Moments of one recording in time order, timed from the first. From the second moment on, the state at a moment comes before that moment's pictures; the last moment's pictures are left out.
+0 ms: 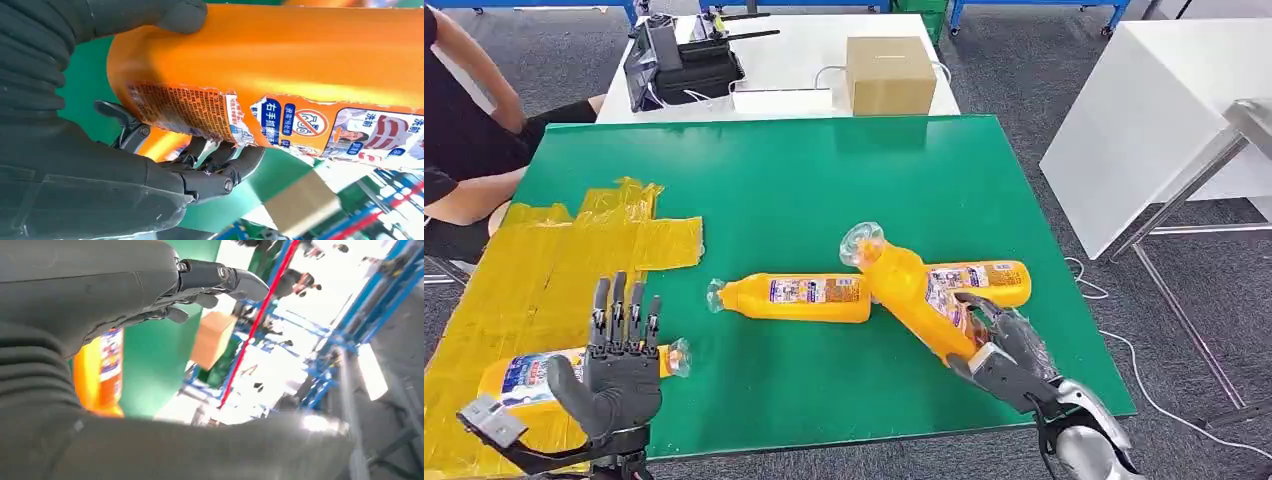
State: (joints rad) left arm 0.22 -0.14 -0.18 -1.78 0.40 -0.02 -0.43; right arm 0.06 -0.36 0.24 -1.64 0.29 0.05 -0.18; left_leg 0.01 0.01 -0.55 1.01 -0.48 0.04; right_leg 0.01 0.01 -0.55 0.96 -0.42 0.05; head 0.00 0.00
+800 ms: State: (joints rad) left arm 0.19 -0.06 -0.28 -1.70 0.47 -0.14 -0.33; right arm -0.09 -0.27 0.33 -1.60 0.26 0.05 -0.20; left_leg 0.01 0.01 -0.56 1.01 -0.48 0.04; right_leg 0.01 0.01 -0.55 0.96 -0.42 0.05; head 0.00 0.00
